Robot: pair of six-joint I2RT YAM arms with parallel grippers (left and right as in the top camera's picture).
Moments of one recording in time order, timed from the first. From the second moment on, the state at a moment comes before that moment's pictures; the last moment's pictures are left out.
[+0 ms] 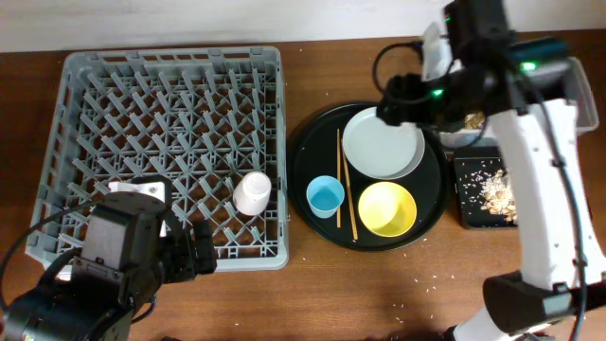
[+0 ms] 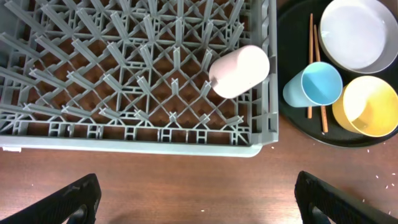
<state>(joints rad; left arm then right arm) -0.36 0.95 1.46 -1.48 -0.15 -0.40 0.20 1.77 2.13 -1.50 -0.27 0.28</state>
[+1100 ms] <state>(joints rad) -0.36 0.99 1.45 -1.19 -0.03 -0.43 0.27 1.82 1.40 -0.94 -0.52 0.29</state>
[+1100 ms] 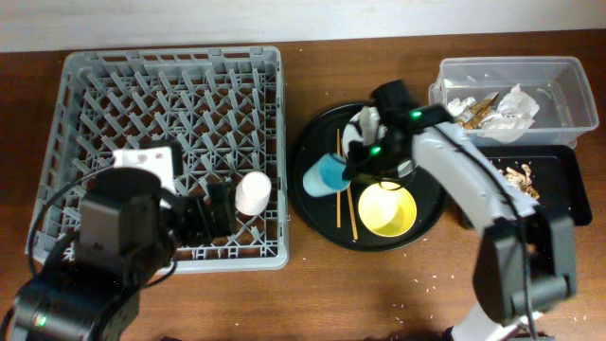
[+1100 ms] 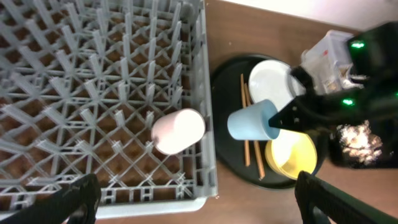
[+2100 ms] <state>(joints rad) -0.17 1.74 1.38 -0.35 1.38 -0.59 0.19 1.77 1.41 -0.36 -1.22 0.31</state>
